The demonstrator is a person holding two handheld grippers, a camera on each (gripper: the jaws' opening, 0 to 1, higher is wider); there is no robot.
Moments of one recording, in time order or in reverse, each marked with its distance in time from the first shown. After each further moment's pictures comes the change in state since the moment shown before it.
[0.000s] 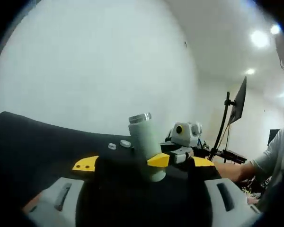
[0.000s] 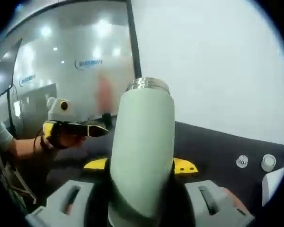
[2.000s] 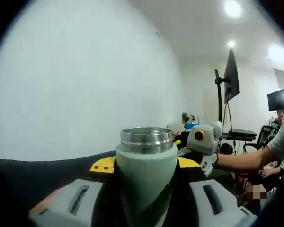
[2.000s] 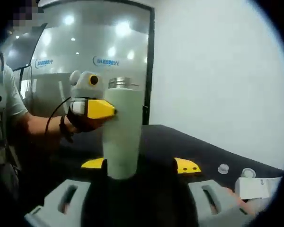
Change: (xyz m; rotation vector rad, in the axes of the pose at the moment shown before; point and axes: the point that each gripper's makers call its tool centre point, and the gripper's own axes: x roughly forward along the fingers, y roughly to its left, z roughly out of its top) left arm 0.073 -0.042 0.012 0.302 -0.007 -0.055; right arm -0.081 -0.017 -0.004 -0.201 0.028 -0.017
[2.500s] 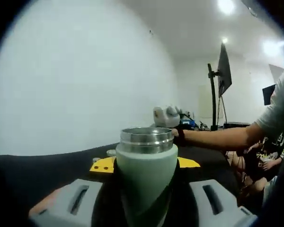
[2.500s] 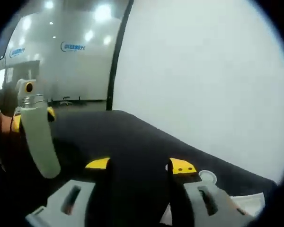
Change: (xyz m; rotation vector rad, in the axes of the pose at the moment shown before) left arm 0.000 -0.025 -0.043 0.033 0.005 -0.062; right arm 0.030 -0.141 -0.008 -0.007 0.118 -0.212
